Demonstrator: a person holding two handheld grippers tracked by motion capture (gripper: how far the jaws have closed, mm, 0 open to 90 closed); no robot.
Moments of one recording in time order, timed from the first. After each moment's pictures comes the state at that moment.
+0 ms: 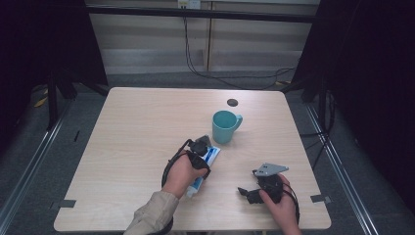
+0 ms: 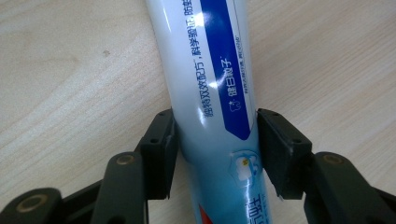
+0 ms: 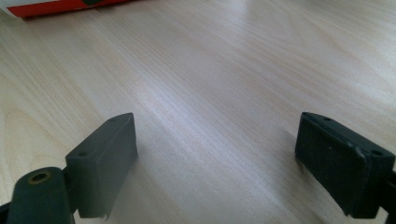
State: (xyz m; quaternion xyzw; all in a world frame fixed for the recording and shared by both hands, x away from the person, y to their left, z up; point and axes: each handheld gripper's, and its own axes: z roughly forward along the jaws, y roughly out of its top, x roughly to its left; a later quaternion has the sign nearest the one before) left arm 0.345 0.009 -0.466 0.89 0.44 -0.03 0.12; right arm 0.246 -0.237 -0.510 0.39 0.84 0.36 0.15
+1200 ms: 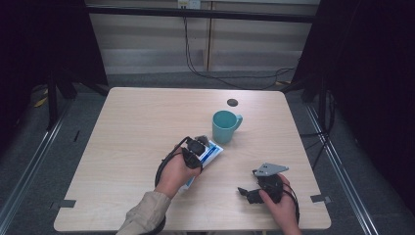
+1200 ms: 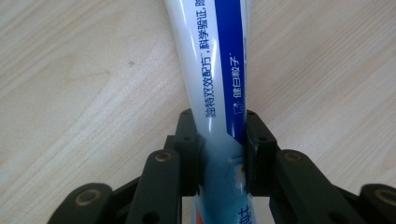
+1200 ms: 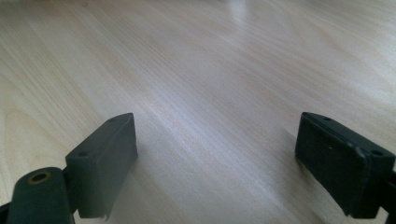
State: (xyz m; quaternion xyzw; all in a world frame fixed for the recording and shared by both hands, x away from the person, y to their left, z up) left arm 0.343 0.023 -0.449 0.91 0.38 -0.01 0.14; right arm 0.246 -0.237 -0.510 0.38 0.84 0.36 0.15
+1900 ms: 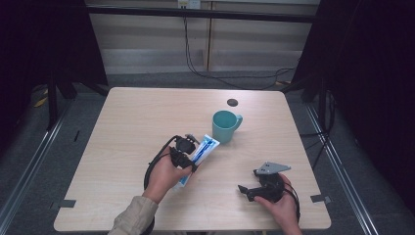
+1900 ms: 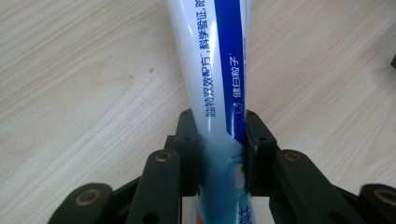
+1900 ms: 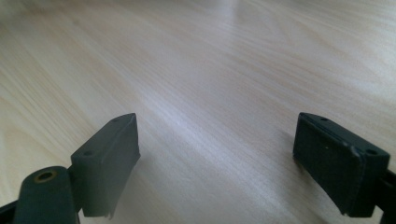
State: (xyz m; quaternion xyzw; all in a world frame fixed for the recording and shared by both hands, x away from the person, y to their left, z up) left arm 0.337 0.052 -0.441 0.90 0.38 0.00 0.22; right arm 0.247 -0.240 -0.509 0.42 0.81 0.38 0.14
